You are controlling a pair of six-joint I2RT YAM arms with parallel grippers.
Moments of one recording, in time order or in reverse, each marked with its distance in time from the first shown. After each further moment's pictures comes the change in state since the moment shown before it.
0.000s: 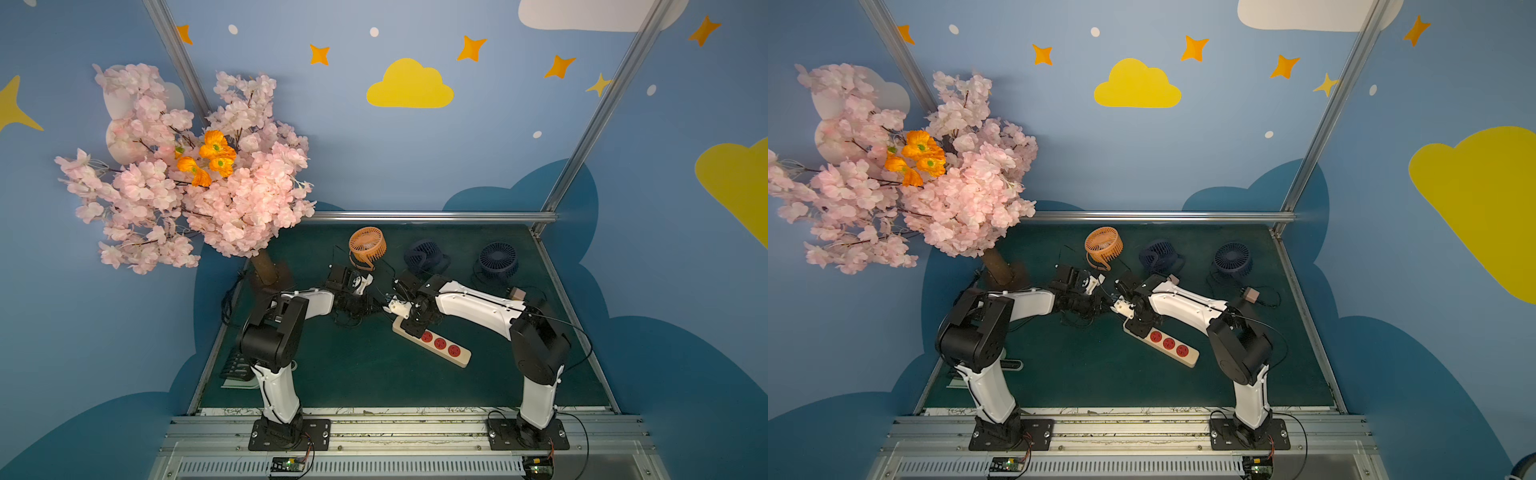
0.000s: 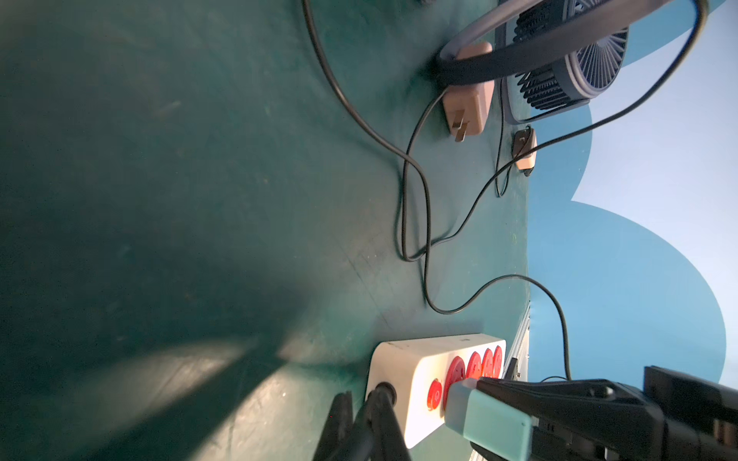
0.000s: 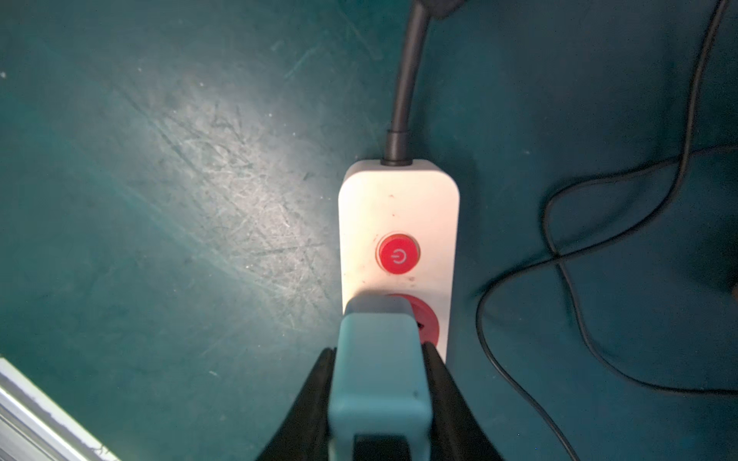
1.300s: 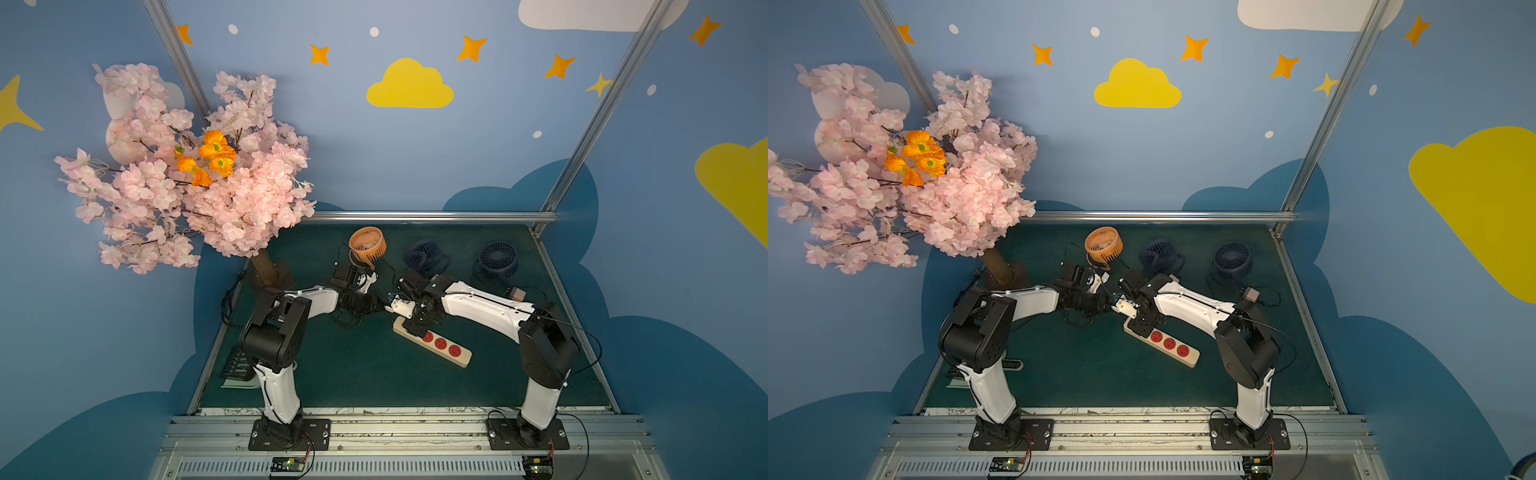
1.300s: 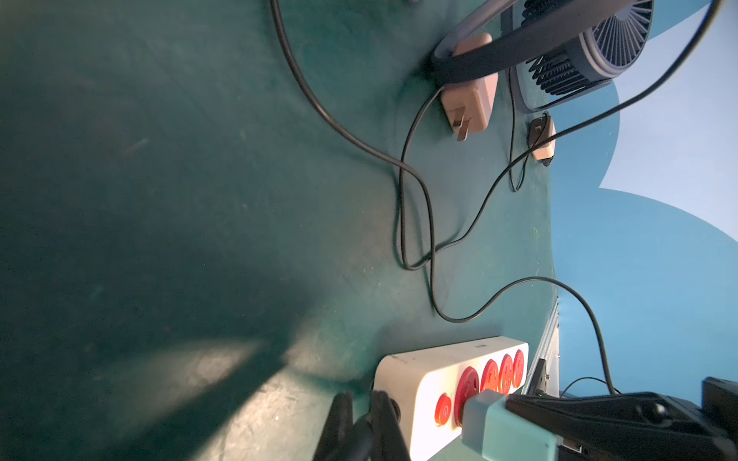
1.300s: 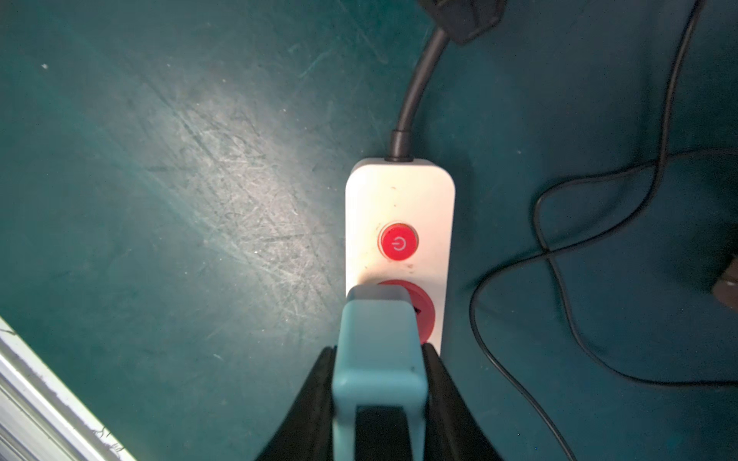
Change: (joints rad) left arm -0.045 0.012 0.046 -0.037 -0.055 0.052; right arm -0.027 -0.062 -0.048 0.016 -0.002 -0.077
